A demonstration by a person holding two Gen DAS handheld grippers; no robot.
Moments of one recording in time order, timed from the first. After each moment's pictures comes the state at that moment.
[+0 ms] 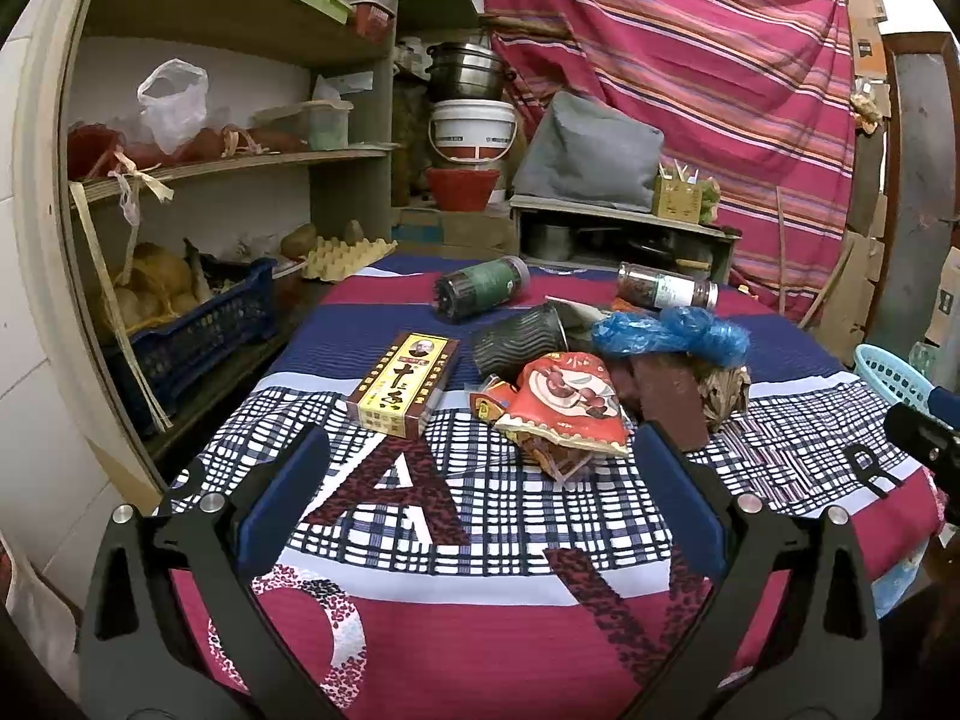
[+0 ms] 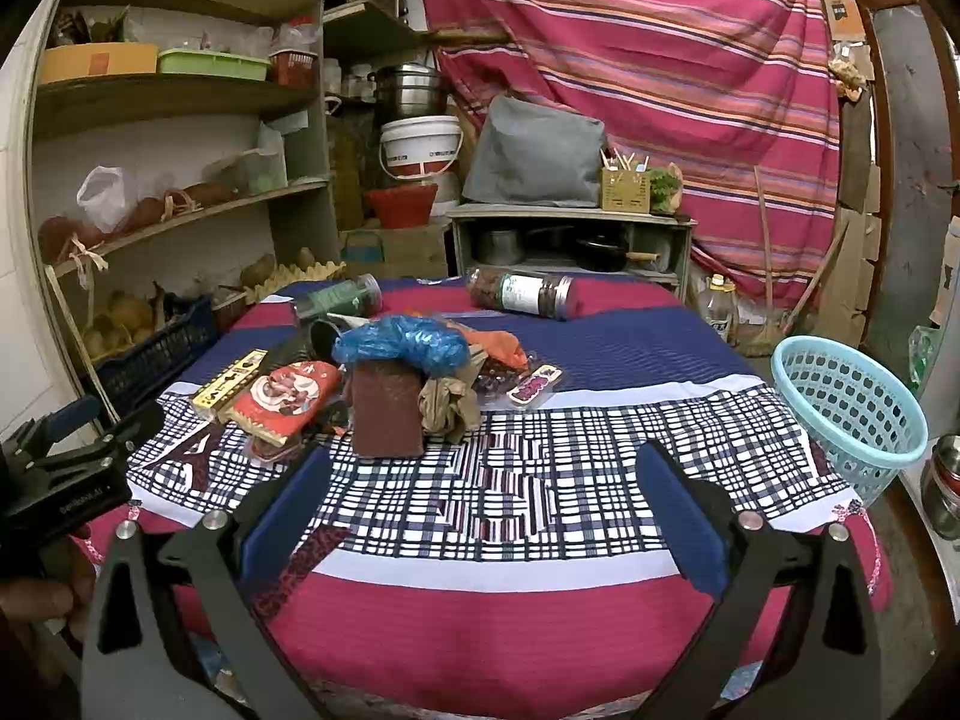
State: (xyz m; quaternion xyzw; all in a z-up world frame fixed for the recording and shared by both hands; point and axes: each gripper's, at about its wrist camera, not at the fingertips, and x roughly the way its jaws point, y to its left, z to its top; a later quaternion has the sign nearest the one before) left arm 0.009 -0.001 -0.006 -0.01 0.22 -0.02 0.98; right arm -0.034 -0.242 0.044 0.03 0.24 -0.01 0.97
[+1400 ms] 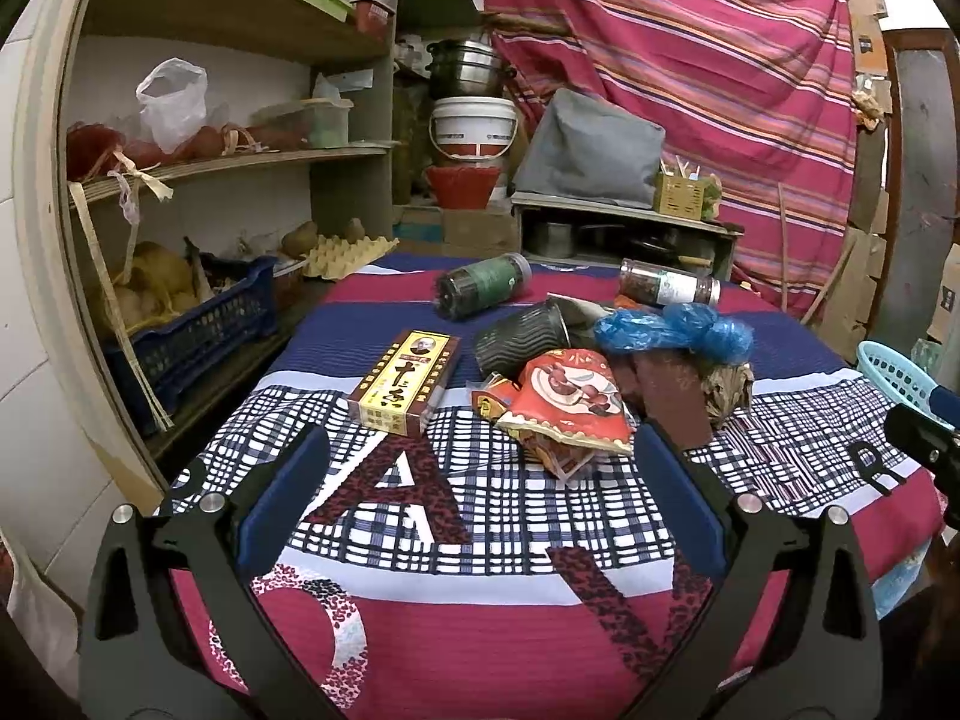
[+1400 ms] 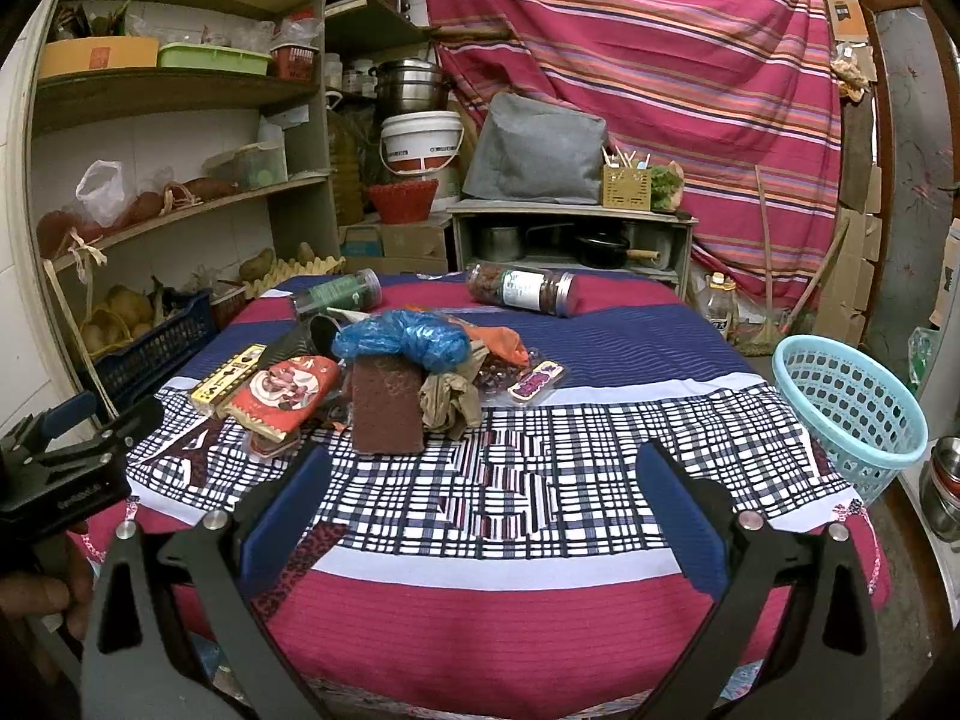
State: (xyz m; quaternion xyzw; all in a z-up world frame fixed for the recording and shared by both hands) left arm 0.010 0.000 -0.006 -0.01 0.22 -0.02 0.97; right arm -0.033 -0.241 0.042 0.02 0.24 -0.01 0.97
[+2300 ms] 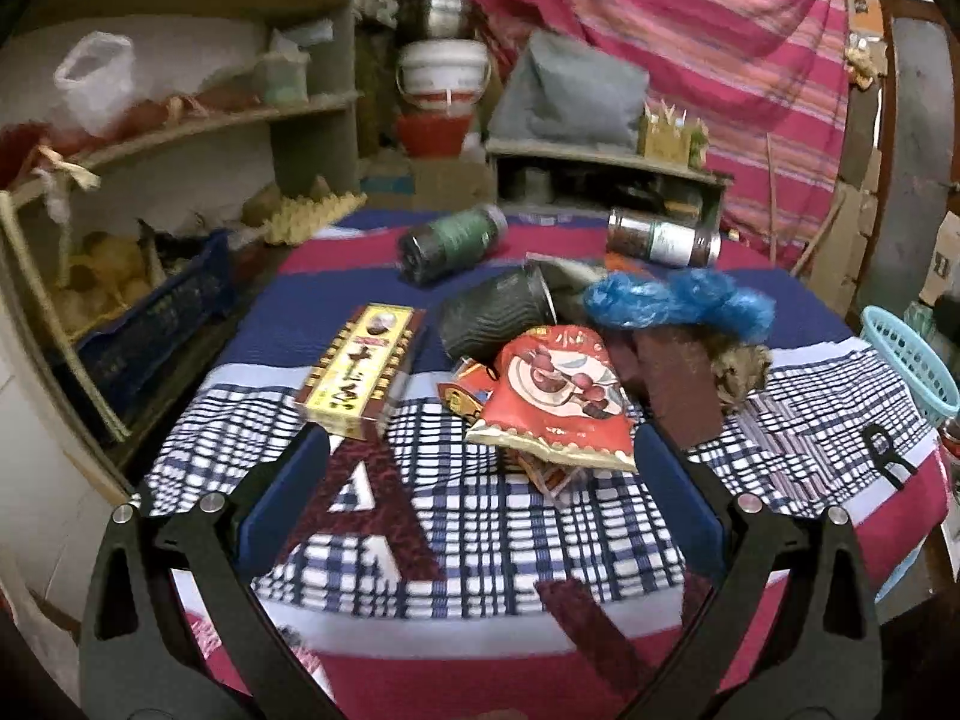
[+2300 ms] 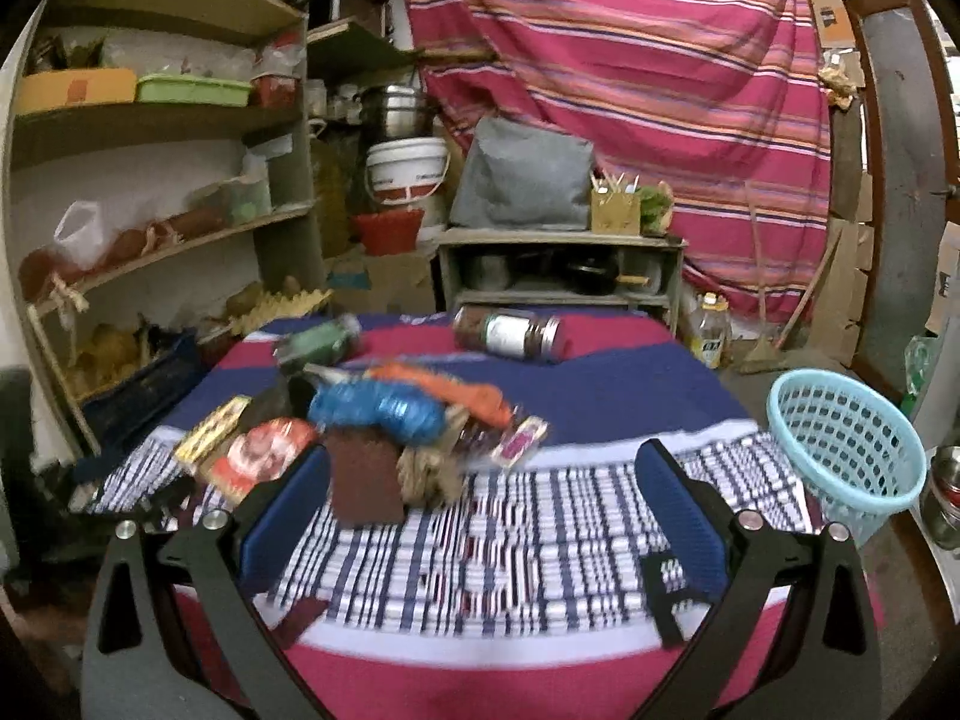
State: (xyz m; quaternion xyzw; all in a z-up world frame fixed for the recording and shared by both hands) left arm 0.073 -0.012 -0.016 0.01 0.30 -0.05 0.95; right arm 0.011 -0.256 0.065 0.03 0.21 -0.02 0.98
